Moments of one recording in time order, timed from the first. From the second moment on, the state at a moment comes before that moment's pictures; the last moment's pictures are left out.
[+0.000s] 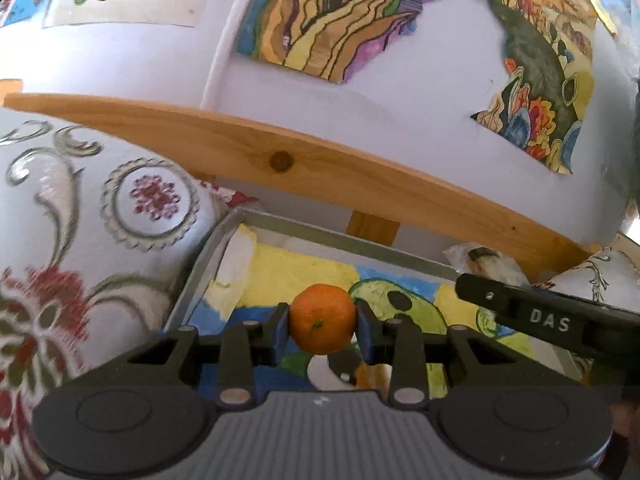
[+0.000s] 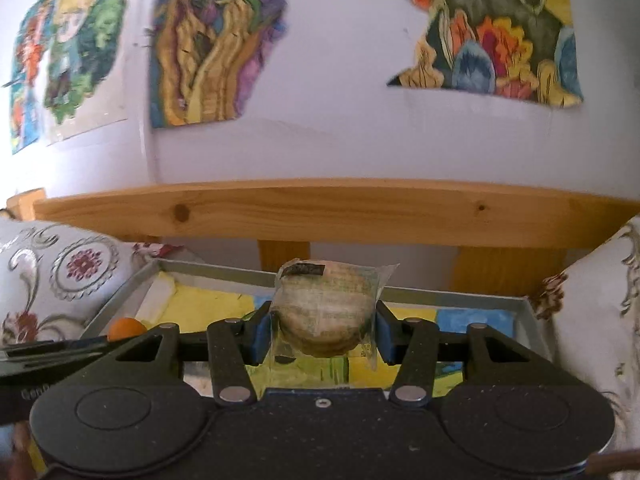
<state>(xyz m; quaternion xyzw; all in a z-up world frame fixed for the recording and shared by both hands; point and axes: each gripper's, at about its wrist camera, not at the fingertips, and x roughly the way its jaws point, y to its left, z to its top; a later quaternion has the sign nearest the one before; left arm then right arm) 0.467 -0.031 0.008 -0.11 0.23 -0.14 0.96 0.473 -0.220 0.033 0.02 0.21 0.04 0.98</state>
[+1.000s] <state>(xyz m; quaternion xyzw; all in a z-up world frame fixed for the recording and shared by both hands) 0.532 -0.037 -0.008 -0.16 0.28 -0.13 0.94 0.531 -0.197 0.001 -0.06 0.26 0.05 0.96</state>
